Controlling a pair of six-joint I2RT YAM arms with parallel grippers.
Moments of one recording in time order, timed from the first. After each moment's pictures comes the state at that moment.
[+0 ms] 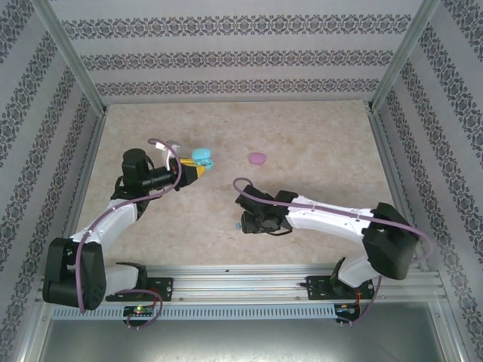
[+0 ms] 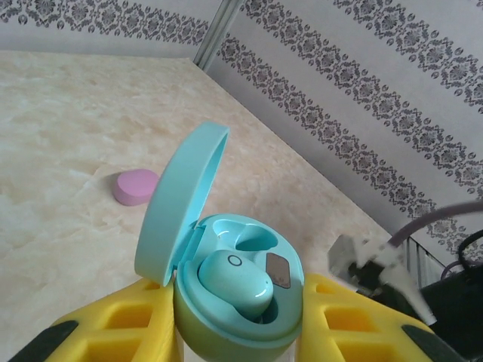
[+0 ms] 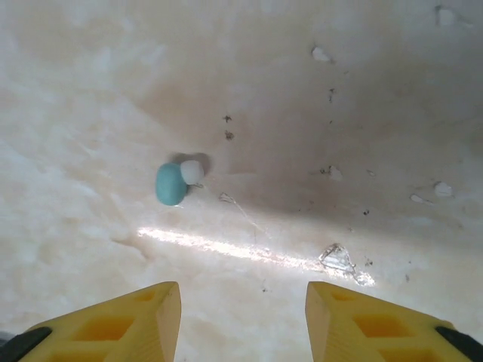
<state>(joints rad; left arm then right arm) -0.09 1.23 0.61 0.32 0.93 -0.28 0.98 1.45 0.95 -0.70 0.06 0.90</state>
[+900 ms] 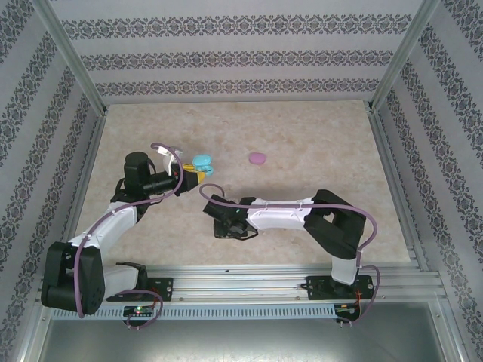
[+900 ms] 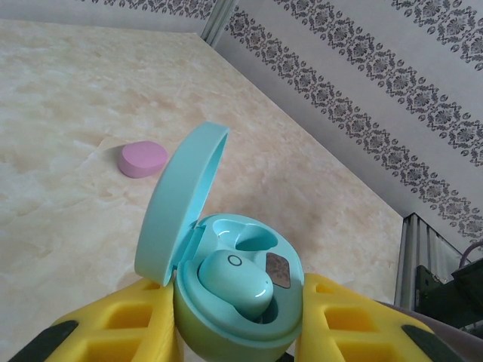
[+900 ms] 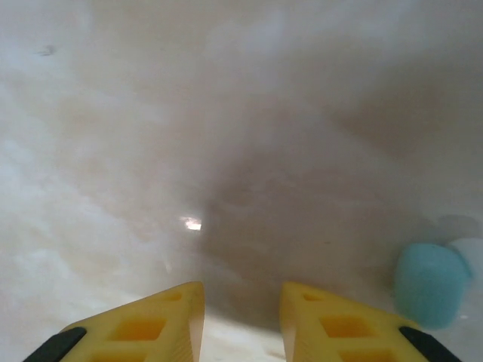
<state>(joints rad) -0.10 1.20 0.60 0.23 0.92 -0.21 1.08 1.86 1.12 -0.50 0.01 1.05</state>
